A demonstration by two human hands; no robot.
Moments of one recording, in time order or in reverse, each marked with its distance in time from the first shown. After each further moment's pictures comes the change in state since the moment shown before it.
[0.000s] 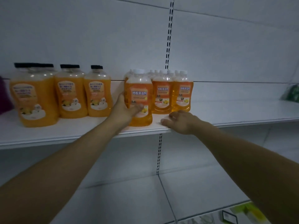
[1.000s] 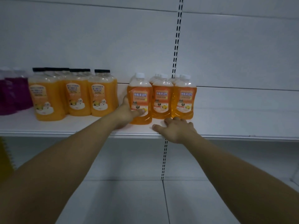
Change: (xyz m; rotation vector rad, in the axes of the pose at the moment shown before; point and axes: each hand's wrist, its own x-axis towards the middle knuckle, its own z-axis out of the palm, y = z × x) left_hand 0.022 0.007 0.030 0.342 0.002 -0.217; right_hand 0.018 0.023 0.012 -0.072 0.022 -0.125
